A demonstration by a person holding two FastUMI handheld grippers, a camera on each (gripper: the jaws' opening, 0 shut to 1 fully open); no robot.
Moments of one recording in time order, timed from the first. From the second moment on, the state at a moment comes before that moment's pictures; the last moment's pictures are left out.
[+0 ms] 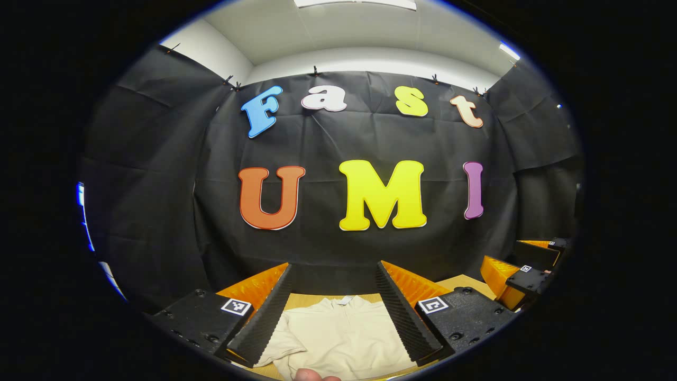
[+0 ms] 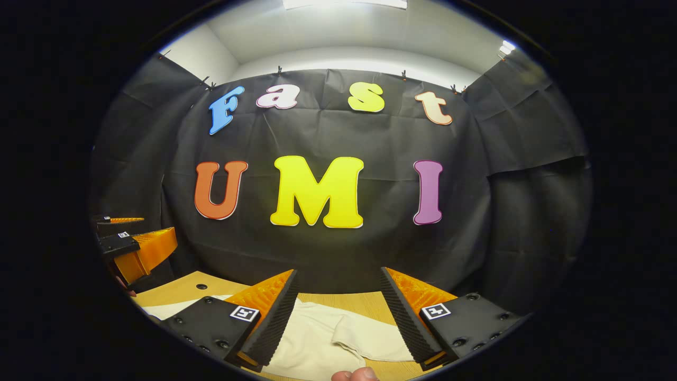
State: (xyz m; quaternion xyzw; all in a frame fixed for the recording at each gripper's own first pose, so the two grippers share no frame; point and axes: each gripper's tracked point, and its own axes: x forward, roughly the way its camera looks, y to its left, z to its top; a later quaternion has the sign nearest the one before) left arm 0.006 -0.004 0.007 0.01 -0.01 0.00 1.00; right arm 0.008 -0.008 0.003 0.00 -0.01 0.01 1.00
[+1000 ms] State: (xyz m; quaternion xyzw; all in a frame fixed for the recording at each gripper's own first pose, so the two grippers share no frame) left arm 0.000 -0.032 -0.035 0.02 0.06 -0.01 1.00; right arm 0.020 -0.134 -0.040 -0.01 0.07 -0.01 1.00
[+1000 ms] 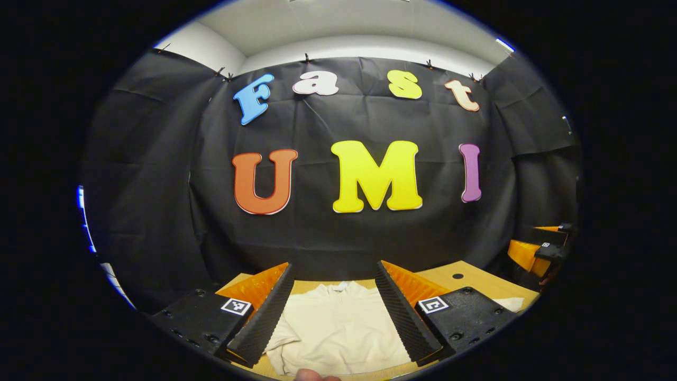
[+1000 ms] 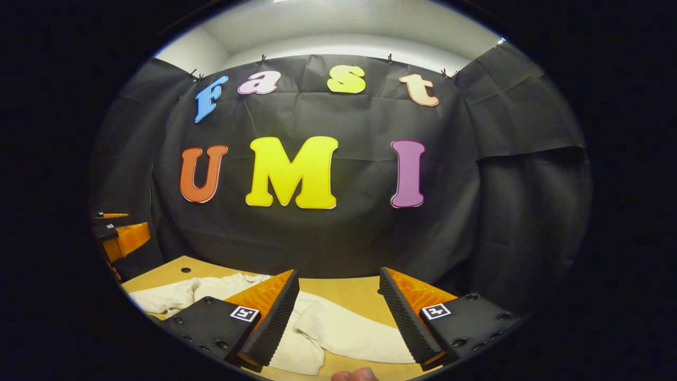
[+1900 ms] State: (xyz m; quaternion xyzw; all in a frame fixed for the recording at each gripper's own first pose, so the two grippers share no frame) left arm 0.009 -0.122 -0.109 0.02 0.16 -0.05 0.99; right arm -0.054 -0.352 -0.304 -0.02 0.45 -0.03 0.89
